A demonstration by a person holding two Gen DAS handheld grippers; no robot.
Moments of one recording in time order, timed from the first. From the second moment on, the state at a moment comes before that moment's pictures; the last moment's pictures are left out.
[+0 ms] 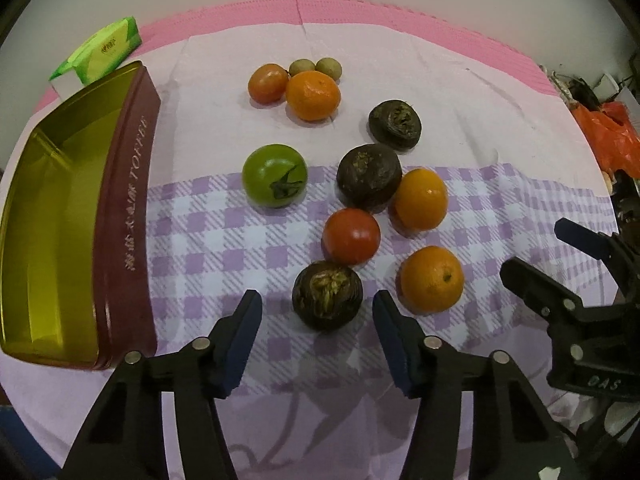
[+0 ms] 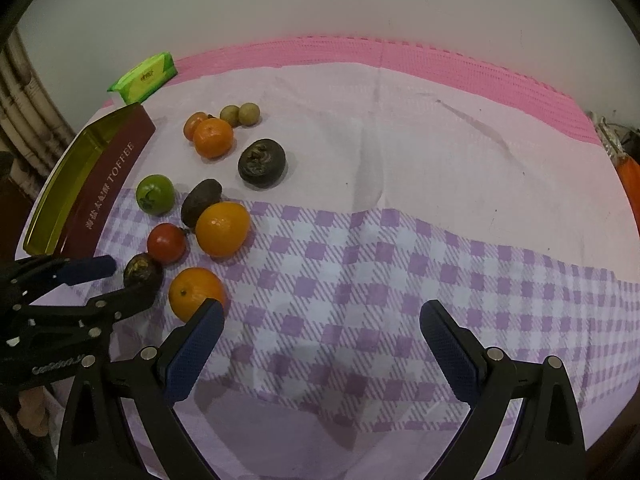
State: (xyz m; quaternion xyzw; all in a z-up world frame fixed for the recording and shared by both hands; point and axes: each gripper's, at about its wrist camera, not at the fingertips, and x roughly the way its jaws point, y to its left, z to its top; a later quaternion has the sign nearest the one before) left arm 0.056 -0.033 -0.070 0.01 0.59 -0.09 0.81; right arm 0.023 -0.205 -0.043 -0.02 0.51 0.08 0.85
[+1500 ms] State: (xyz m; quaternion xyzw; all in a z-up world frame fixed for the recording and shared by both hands) left arm 0.069 0.117 -0.012 -0.05 0.55 0.04 0.83; right arm 0.024 -0.194 -0.071 -0.03 0.56 0.07 0.83
